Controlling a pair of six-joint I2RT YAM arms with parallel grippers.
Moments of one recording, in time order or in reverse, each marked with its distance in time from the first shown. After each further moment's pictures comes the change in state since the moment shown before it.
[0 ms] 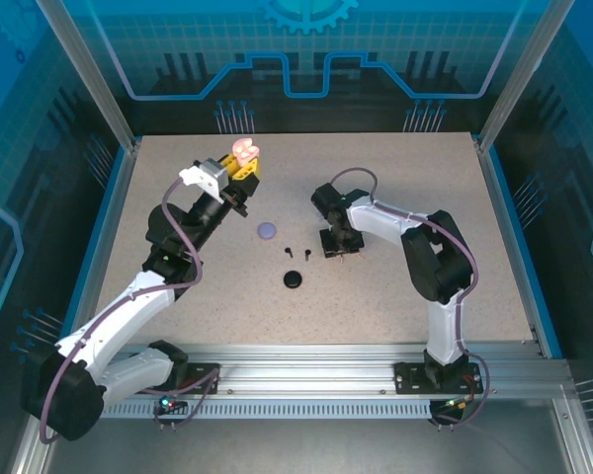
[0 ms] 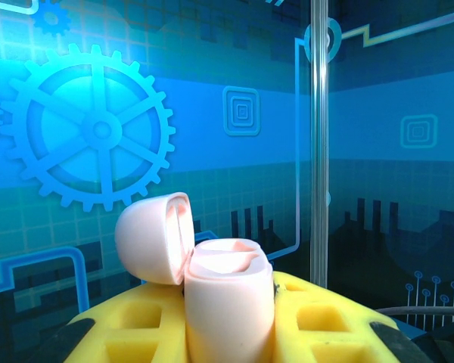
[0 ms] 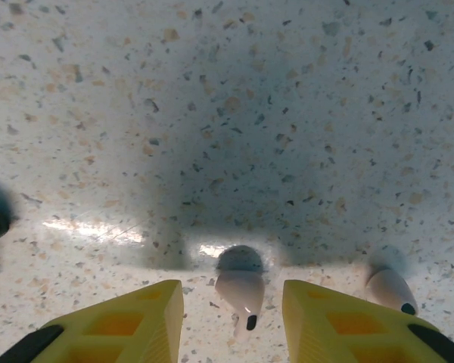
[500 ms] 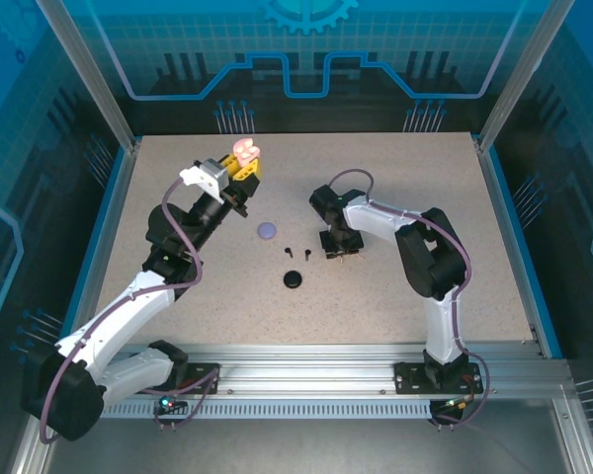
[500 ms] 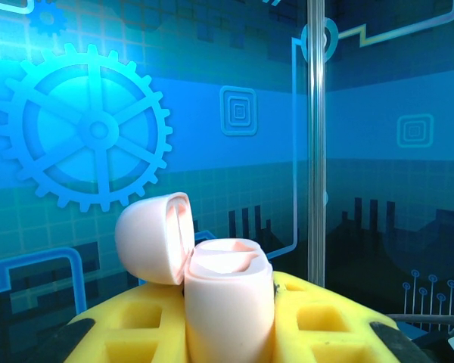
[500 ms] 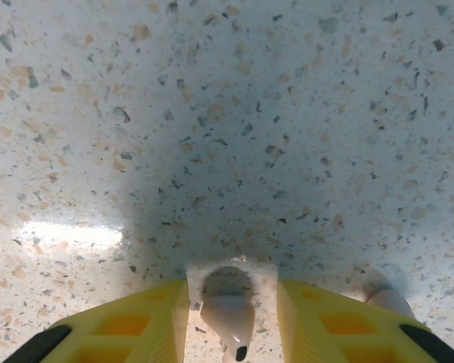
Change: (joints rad) left arm 0.000 0.000 0.000 0.000 0.008 0.000; right arm 0.000 0.042 0.022 -0.017 0.021 0.000
